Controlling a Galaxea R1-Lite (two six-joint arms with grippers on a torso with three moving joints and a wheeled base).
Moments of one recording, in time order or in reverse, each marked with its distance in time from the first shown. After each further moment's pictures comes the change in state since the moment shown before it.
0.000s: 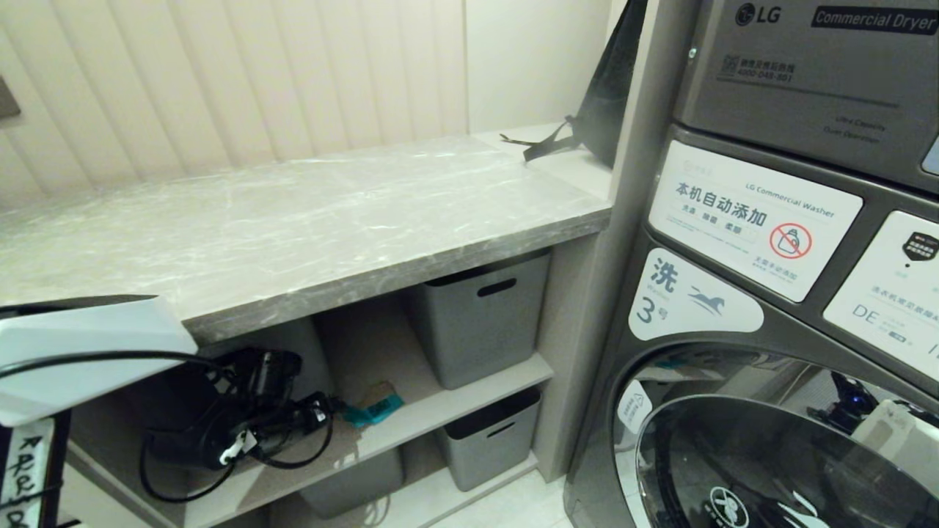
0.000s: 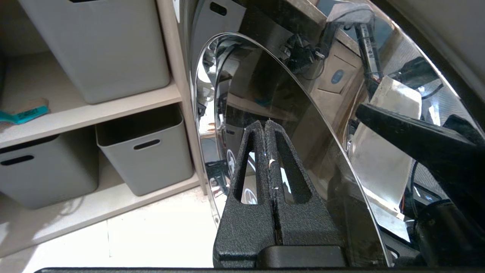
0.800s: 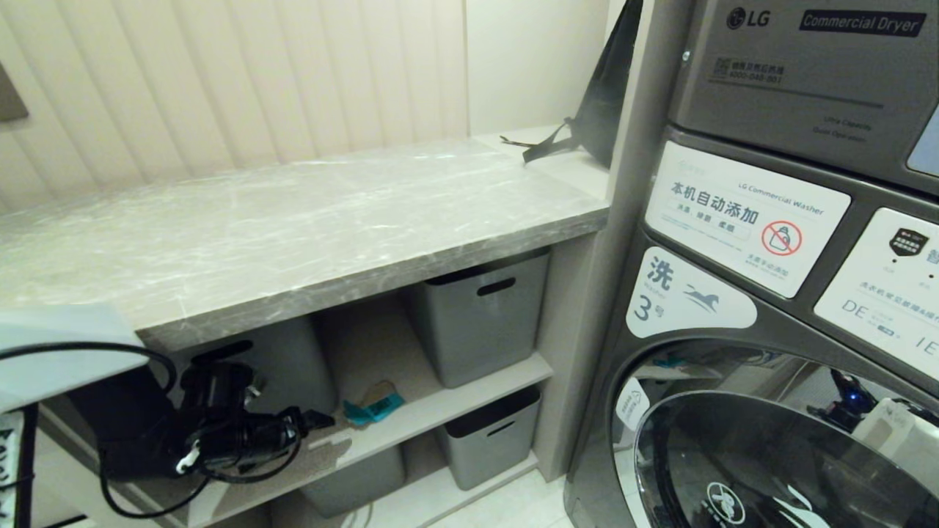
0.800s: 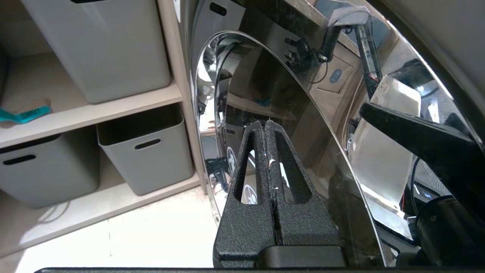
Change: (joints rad) left arm 0.166 0.018 0.066 -0.007 -0.380 0.165; right arm 0.000 0.000 0.000 0.000 0.000 0.000
